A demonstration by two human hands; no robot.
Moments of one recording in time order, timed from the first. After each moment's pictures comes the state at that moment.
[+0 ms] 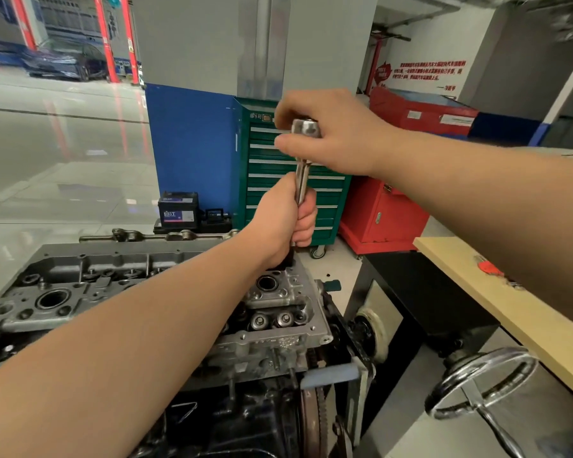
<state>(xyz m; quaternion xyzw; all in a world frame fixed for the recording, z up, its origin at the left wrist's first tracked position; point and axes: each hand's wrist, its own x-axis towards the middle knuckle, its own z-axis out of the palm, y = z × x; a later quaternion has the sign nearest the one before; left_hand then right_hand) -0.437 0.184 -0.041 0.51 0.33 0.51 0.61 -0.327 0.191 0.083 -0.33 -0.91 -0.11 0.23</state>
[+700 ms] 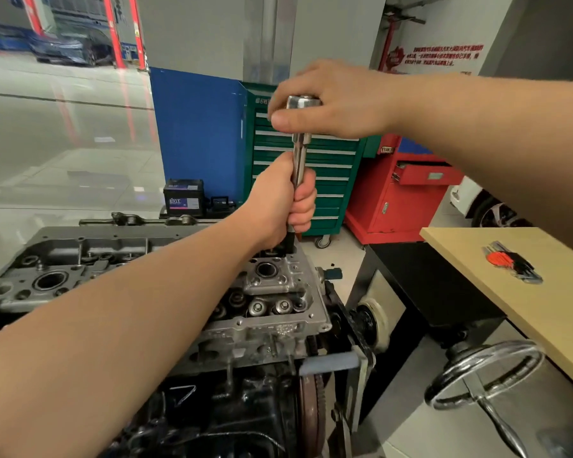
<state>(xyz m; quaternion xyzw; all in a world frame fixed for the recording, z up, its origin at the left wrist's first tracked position) -0.448 0.189 -0.043 0.54 0.29 0.50 0.61 -0.329 0.191 0.107 -0.39 -0.91 -0.09 0.08</state>
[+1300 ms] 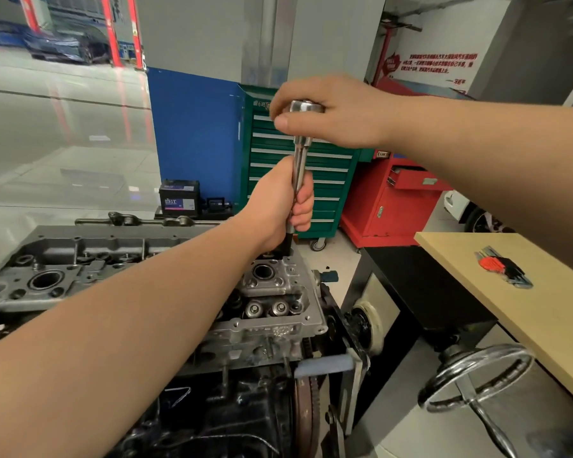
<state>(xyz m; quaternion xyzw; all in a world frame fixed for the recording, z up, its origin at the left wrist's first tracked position) -0.444 0.193 -0.044 0.52 0.31 0.51 0.61 -0.323 0.195 0.098 -0.38 -0.91 -0.03 0.15</state>
